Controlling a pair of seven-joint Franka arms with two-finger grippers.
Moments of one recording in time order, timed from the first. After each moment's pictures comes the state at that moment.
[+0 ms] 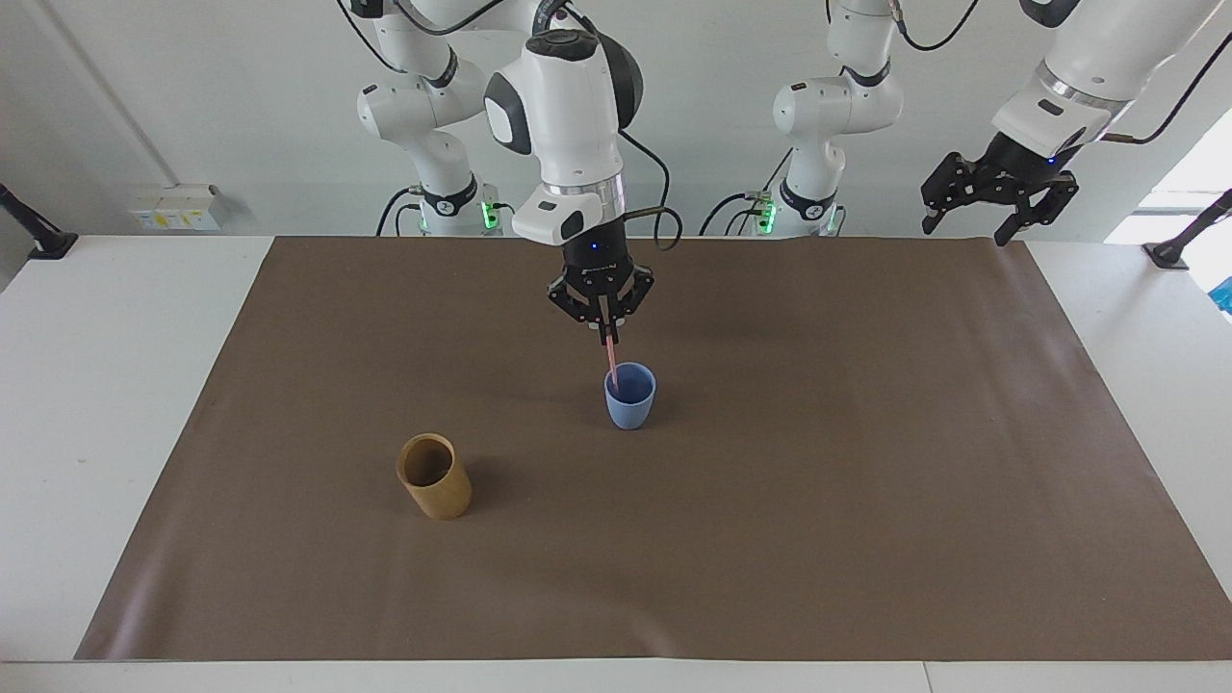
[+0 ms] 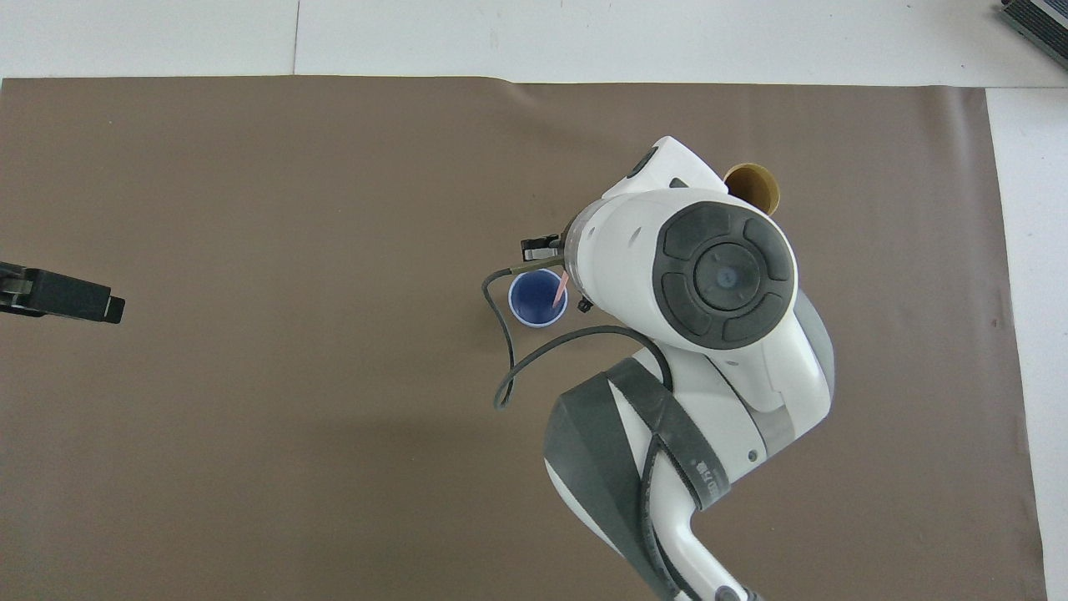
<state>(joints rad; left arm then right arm) 0.07 -0.06 -0.13 -1.55 -0.07 1.44 0.14 0.48 0.19 0.06 -1.62 -0.07 2.13 0.44</state>
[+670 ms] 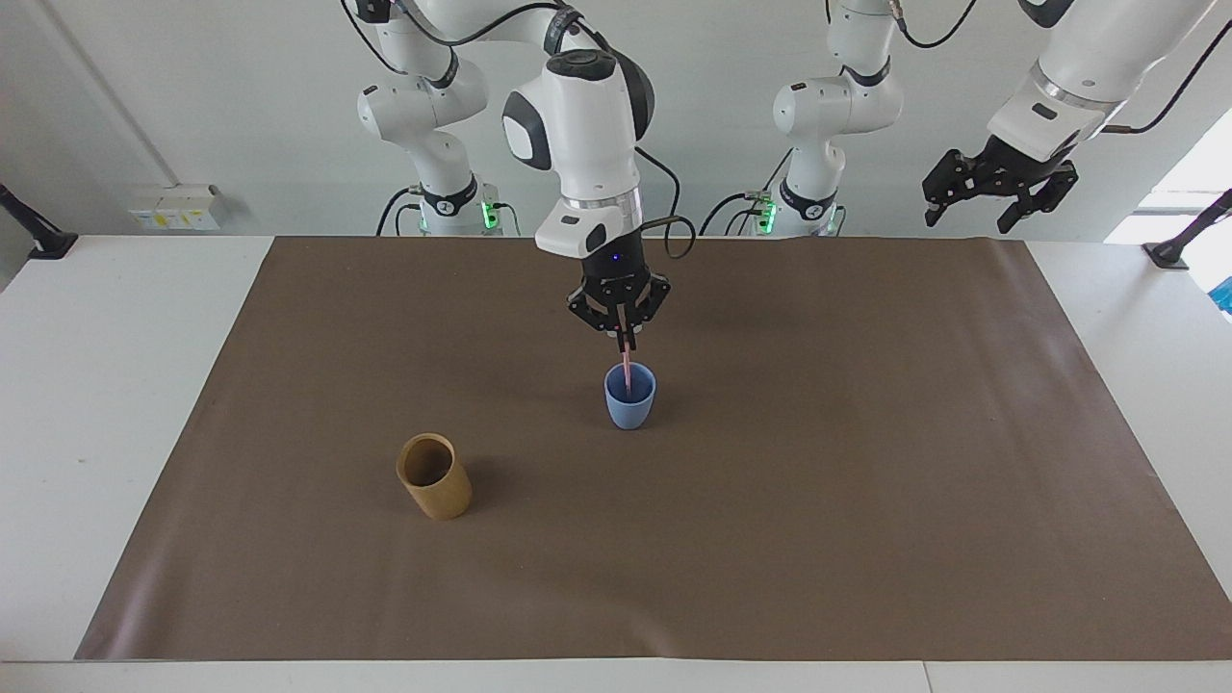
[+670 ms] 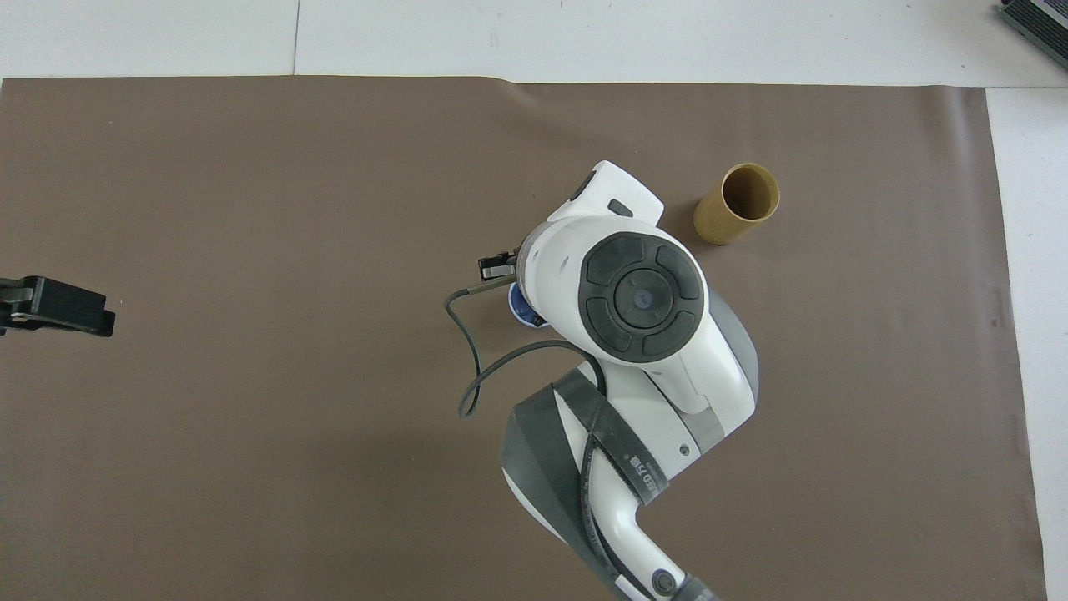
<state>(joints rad) 0.08 -0.07 -0.14 -1.55 -0.03 1.40 0.02 0.53 0.25 0.06 -1.63 -0.07 2.21 0.44</state>
